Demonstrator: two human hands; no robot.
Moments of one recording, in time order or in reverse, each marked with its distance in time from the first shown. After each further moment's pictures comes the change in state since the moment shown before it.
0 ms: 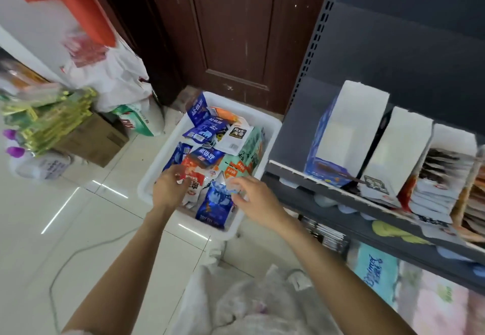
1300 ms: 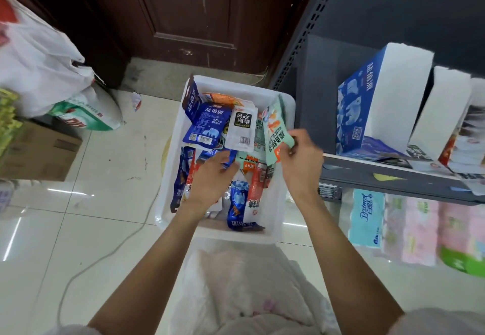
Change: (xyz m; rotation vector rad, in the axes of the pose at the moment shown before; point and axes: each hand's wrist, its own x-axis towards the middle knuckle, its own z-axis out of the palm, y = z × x) left_hand 0.068 0.033 -0.009 -0.163 -0.541 0.194; right_hand 0.075 -0.032 0.000 -0.010 0.864 0.558
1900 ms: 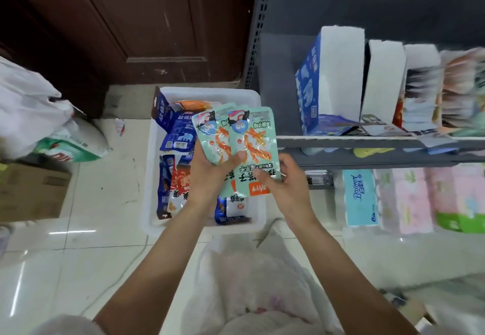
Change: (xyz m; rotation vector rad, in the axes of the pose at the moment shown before) left_hand -0.063 0.070 0.016 -0.693 0.035 0.078; right_hand -0.076 0.007 -0.055 0.753 -0.186 0.328
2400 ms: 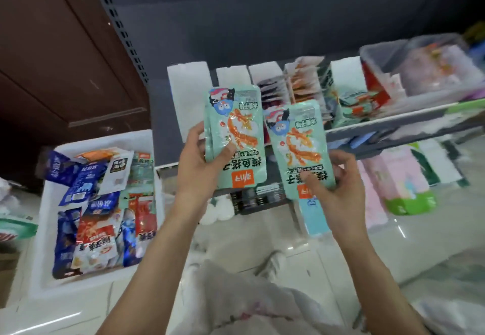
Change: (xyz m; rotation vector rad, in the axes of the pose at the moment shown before) left_hand -0.071 0.012 0.236 0.129 -0.224 0.261; right_hand -0.037 -0.007 -0.300 0.072 0.413 -0.281
